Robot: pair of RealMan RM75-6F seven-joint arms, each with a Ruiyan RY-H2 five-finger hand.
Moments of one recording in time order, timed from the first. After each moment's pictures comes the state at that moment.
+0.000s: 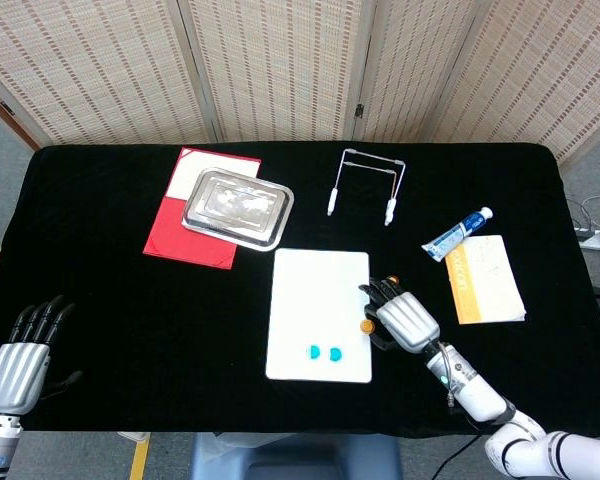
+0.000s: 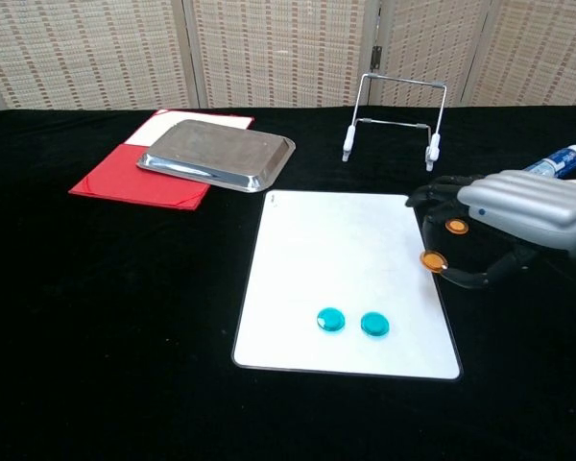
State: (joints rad) left arm -0.11 -1.16 -0.01 -1.59 1.56 1.47 0.11; right arm 0.57 -1.47 0.03 -1.42 -1.53 1.01 -0.19
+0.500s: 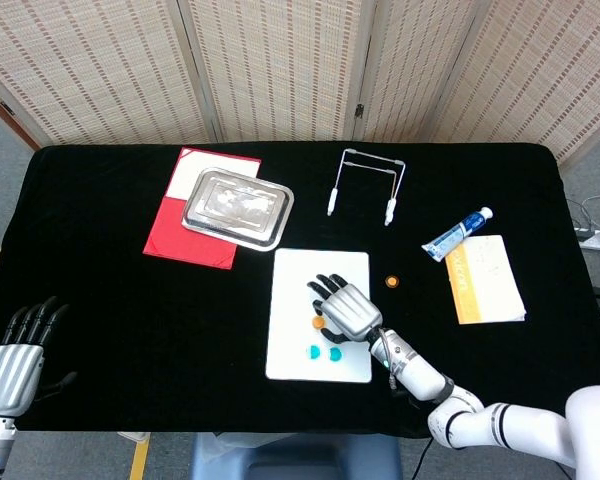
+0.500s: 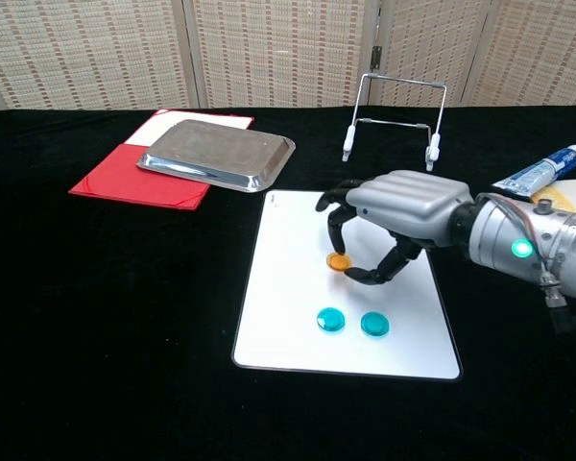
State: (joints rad) left arm -0.10 -1.16 0.00 -1.58 1.54 1.48 0.09; right arm 0.74 -1.62 0.15 -1.42 -1.33 0.82 -0.41
